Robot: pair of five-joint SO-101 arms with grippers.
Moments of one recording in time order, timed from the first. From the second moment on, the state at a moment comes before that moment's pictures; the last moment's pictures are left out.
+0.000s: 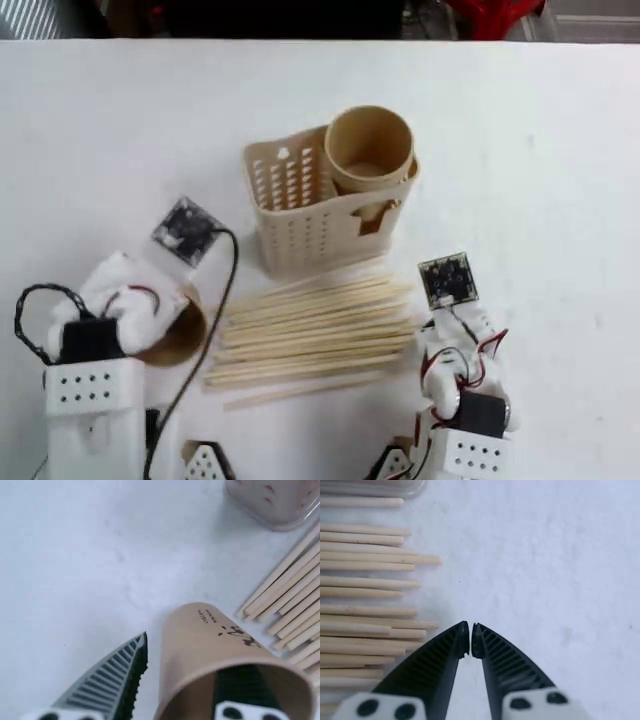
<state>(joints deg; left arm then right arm) -13.0 -61.8 63.7 65.2 -42.9 7.5 -102.5 95.9 64.7 26.9</state>
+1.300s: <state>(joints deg) 13.6 -14.3 -29.6 79.0 4.4 7.5 -102.5 95.9 64.7 26.9</state>
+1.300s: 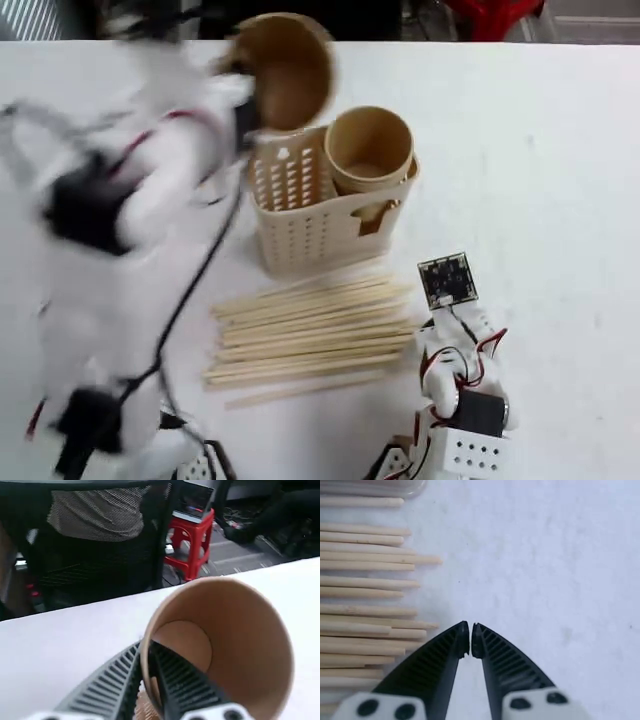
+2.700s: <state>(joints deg) 24.5 7.3 -46.6 92.0 -1.2 7.5 -102.5 96.3 64.7 27.1</state>
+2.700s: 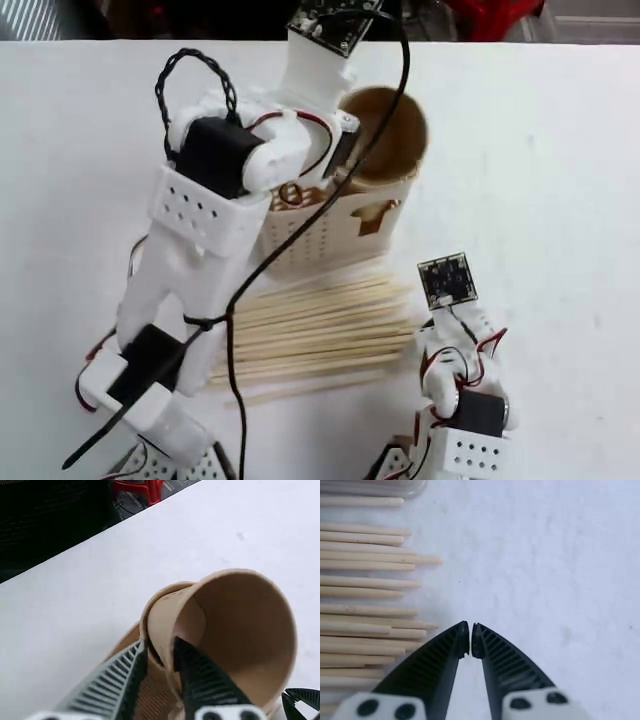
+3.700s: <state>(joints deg) 20.3 16.6 -46.6 90.4 -4.8 7.5 -102.5 96.4 64.7 27.1</state>
